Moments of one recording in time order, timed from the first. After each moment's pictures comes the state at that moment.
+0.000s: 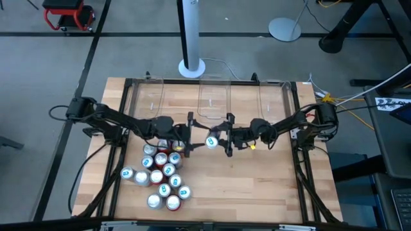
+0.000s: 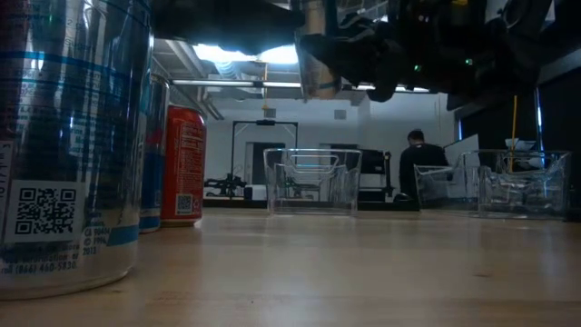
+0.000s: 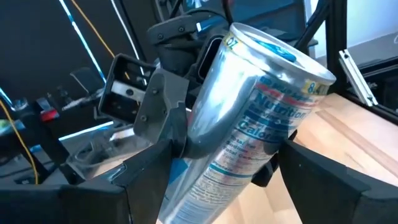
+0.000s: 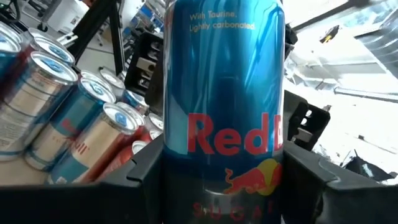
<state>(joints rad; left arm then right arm) -0.10 1.46 0.69 0.71 -0.09 0.32 0.02 1.71 0.59 1.33 -0.13 -0.72</state>
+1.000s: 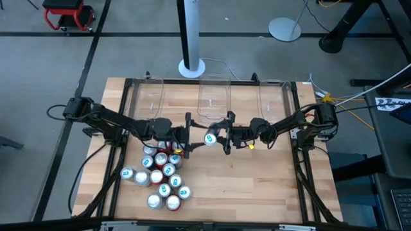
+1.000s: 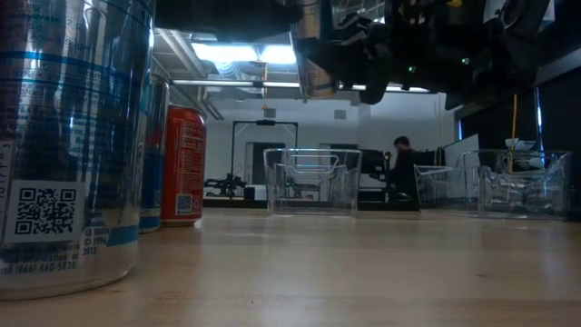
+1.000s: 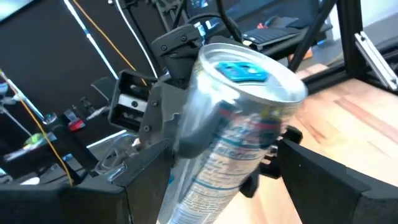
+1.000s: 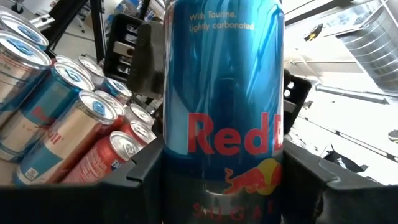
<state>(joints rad) -0.14 1.41 0.70 0.65 -0.19 0.43 0.02 1.72 0.59 1.34 -0.07 -0.77</state>
